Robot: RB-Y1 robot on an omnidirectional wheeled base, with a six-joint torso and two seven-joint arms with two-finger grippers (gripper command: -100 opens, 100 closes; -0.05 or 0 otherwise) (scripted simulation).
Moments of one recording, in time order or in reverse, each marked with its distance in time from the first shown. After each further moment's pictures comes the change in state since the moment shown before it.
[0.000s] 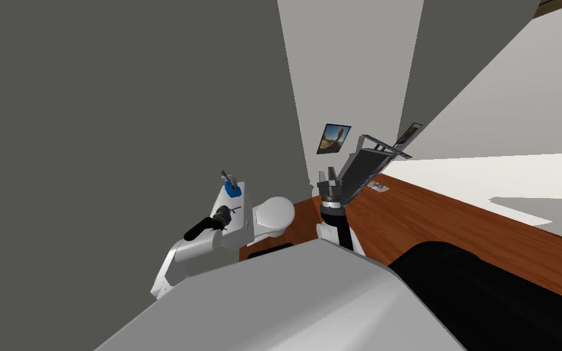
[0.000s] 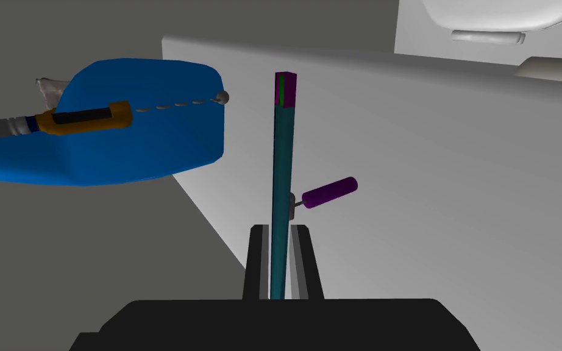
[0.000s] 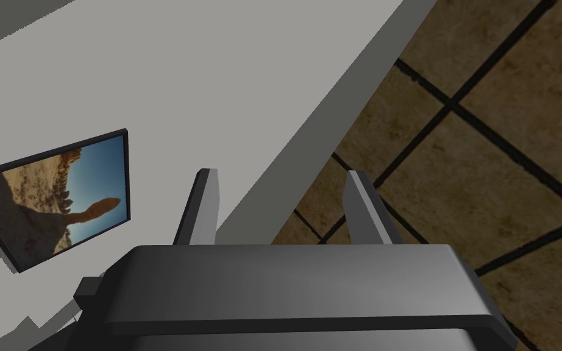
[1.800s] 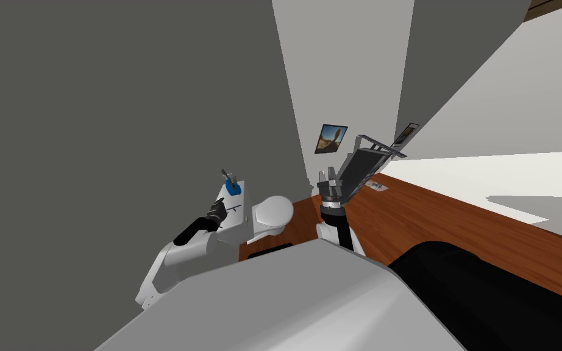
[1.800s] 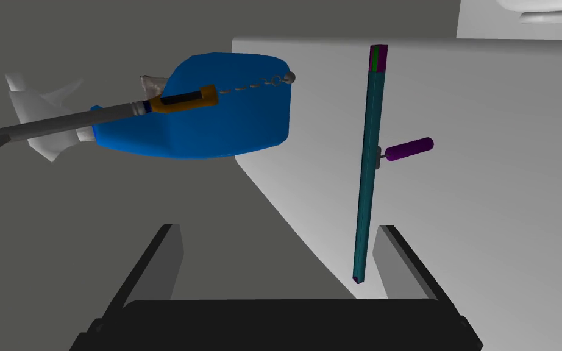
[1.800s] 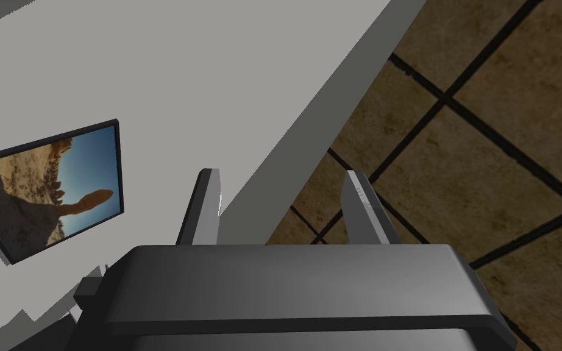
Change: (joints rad) left arm 0.017 0.067 -0.002 -0.054 0.001 -0.114 0.000; right arm 0.000 0.000 0.000 0.000 0.000 0.000 0.000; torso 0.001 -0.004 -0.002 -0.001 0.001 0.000
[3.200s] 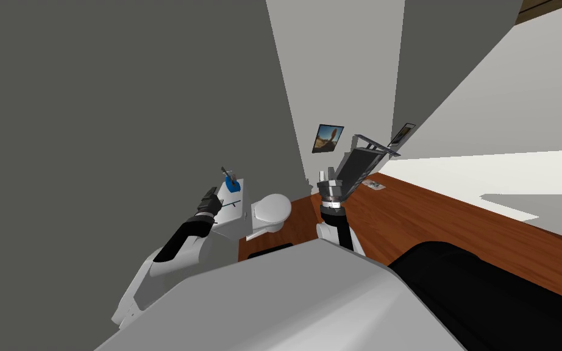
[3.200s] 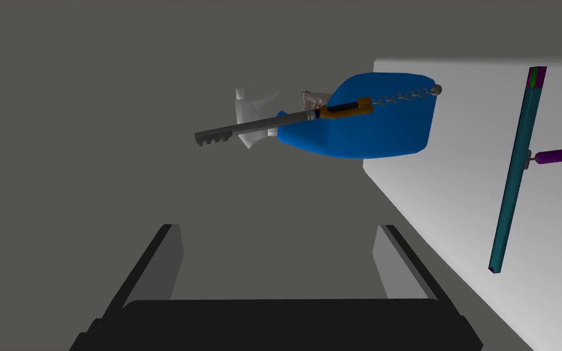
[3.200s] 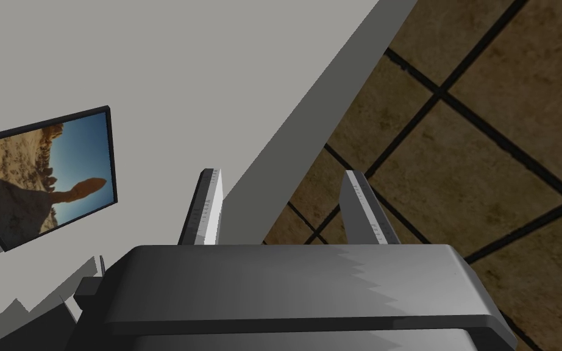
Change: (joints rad) left arm 0.057 0.052 -0.007 -0.084 -0.003 -0.344 -0.005; right arm 0.000 0.000 0.000 0.000 0.000 0.000 0.000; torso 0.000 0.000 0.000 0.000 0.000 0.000
